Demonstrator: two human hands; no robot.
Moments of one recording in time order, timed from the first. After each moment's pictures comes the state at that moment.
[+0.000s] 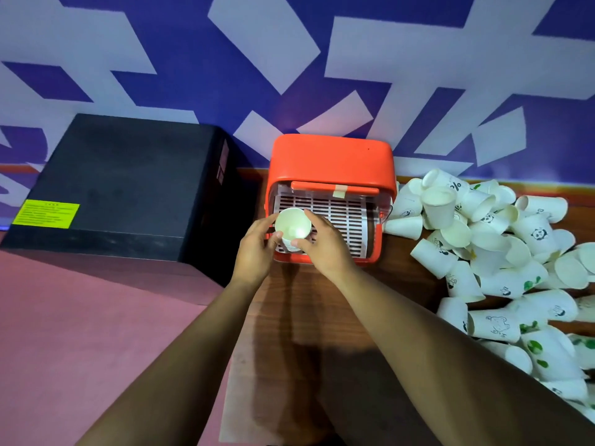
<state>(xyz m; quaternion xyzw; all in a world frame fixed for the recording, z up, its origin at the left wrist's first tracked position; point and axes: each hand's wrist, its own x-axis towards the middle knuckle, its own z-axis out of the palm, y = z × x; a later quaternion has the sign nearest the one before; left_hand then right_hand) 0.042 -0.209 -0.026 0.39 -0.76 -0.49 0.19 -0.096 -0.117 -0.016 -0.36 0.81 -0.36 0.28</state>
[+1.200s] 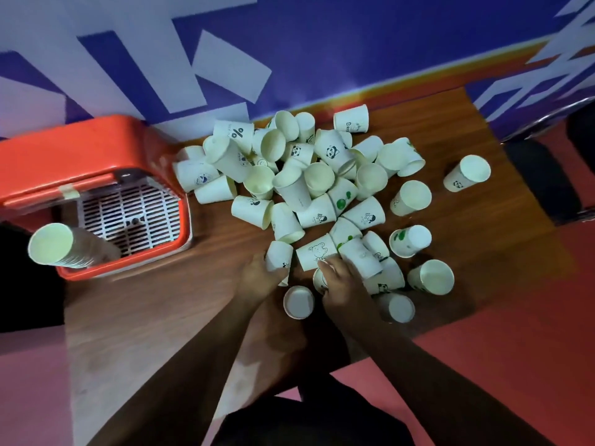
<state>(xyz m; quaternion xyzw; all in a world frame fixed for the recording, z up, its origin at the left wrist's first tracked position) -0.172 0.105 -0.086 0.39 -0.77 -0.46 -0.18 -0.229 0.307 -0.056 -0.33 0.91 -0.22 0.11</state>
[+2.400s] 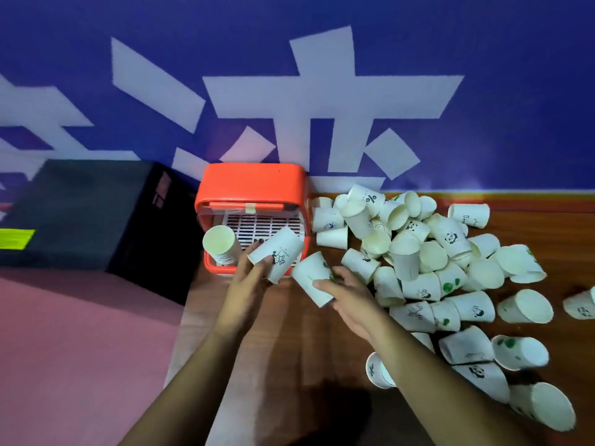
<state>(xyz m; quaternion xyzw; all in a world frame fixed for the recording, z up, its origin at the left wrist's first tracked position) -0.048 -0.036 0.050 0.39 -0.45 -0.76 0.26 -0.192 0.095 0.040 -0.05 0.62 -0.58 0.53</state>
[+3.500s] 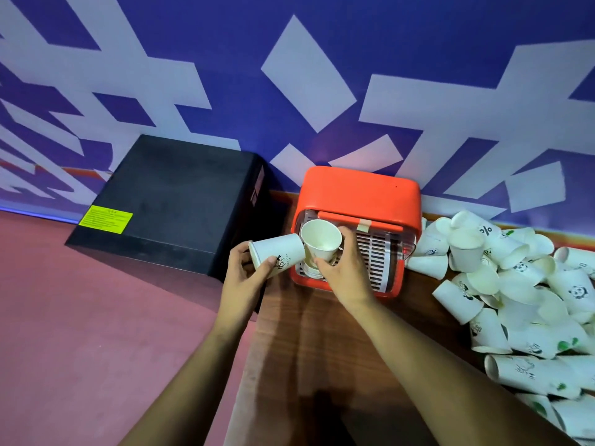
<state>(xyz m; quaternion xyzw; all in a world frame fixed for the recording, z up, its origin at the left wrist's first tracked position) 0.094 -0.196 0.027 0.47 -0.52 -0.63 0.34 -0.088 -0.119 0.021 -0.37 0.79 -0.45 0.22</state>
